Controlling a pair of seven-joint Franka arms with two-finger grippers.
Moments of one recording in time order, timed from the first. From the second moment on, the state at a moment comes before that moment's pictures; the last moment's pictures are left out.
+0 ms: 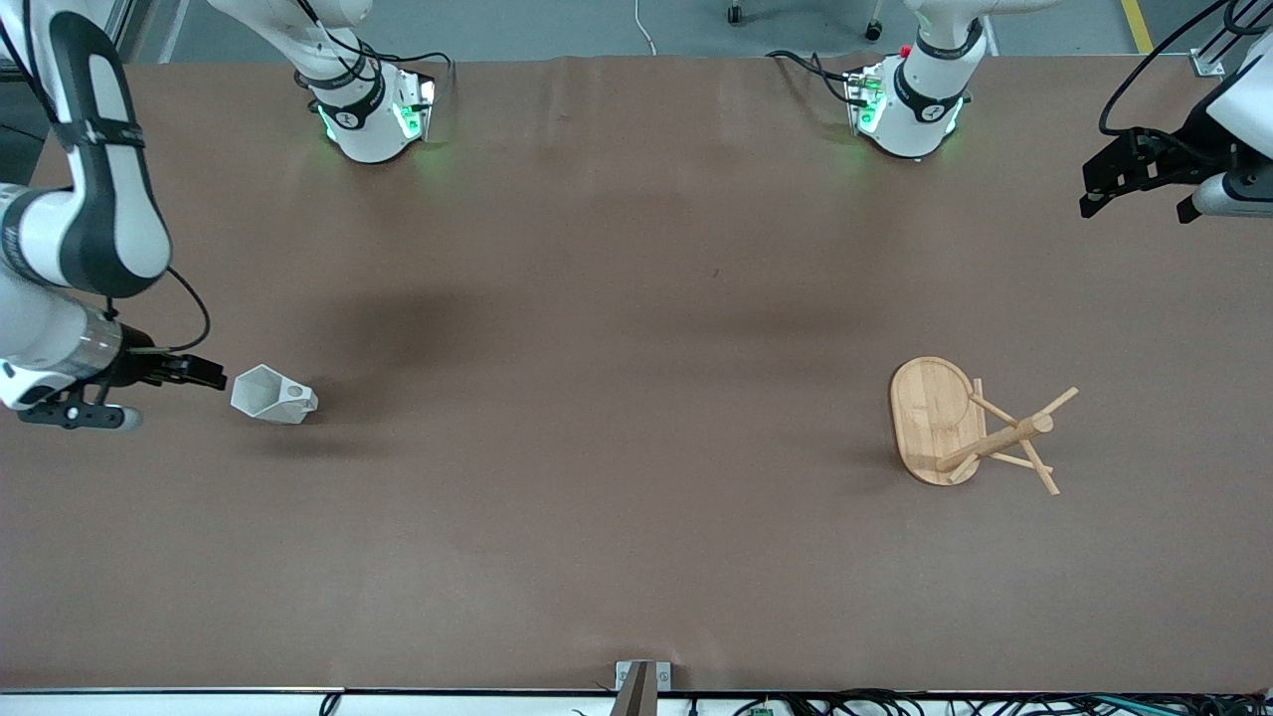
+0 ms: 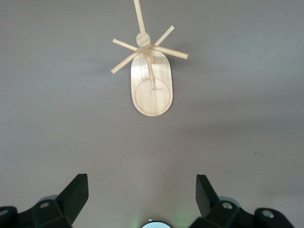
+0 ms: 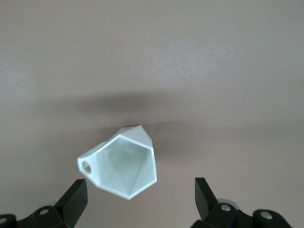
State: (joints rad) left arm 0.04 -0.09 -0.12 -1.57 0.00 1.47 0.01; right arm -0.15 0.27 -0.02 -1.96 0.00 2.19 -0.10
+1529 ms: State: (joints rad) left arm 0.03 -0.09 -0.12 -1.55 0.00 1.46 0.01; right arm -0.18 0.40 -0.02 -2.09 0.04 2.48 -0.11
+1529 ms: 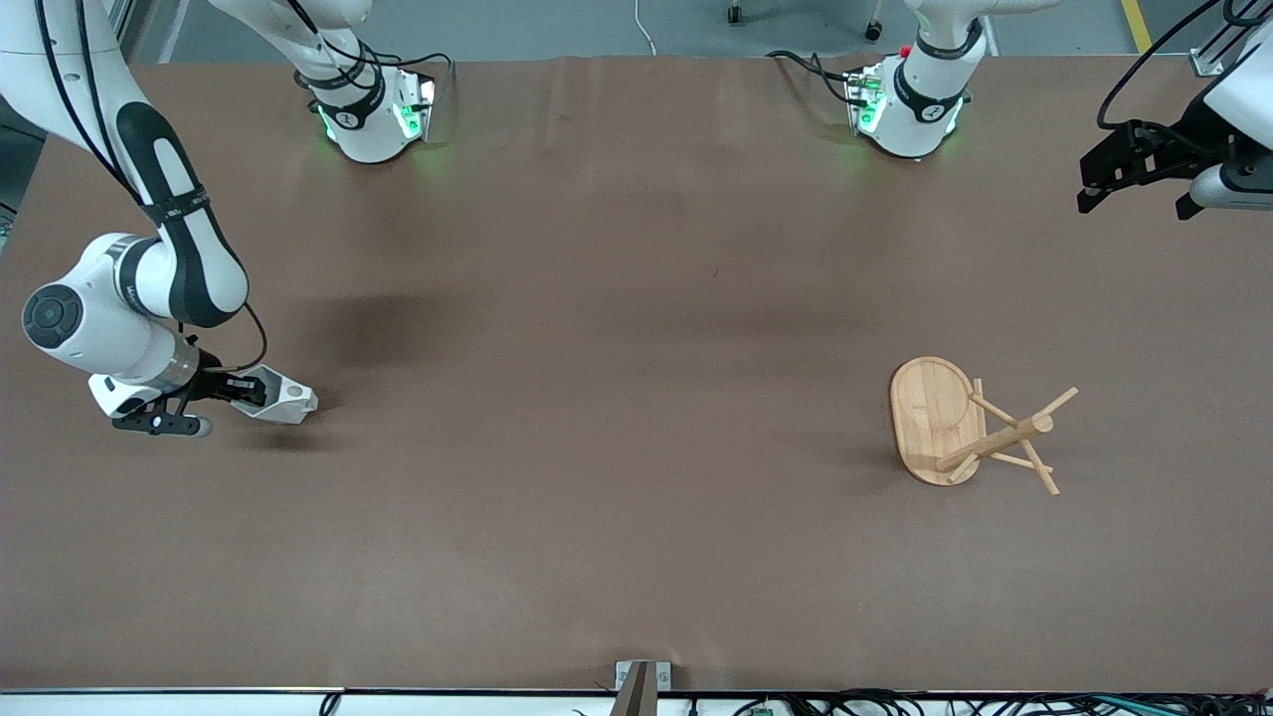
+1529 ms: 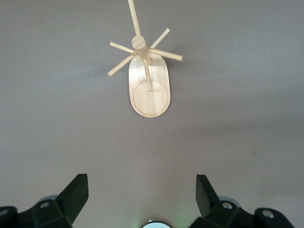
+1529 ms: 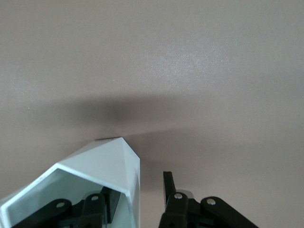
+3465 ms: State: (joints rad) left arm -0.18 -0.02 -0.14 -1.55 -0.09 1.46 0.02; right arm -0.09 0.27 0.26 -1.84 1.07 1.89 -0.35
